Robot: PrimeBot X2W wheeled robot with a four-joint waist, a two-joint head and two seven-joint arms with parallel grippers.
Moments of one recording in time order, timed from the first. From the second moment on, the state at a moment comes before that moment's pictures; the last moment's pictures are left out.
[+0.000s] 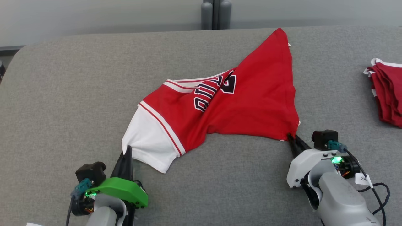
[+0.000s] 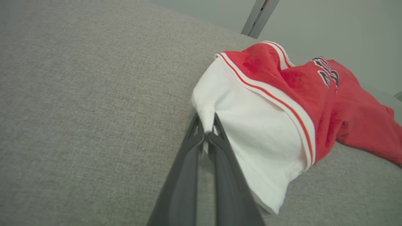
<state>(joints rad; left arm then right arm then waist) -0.25 0.05 -0.20 0.60 -0.50 -0.12 -0.26 -0.54 -0.05 0.11 1.01 0.20 0.13 -0.26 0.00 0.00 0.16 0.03</state>
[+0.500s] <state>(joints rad) -0.23 0.07 -0.14 0.40 -0.44 -0.12 -0.26 -0.50 -0.05 0.11 0.68 0.20 0.13 -0.26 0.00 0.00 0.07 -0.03</state>
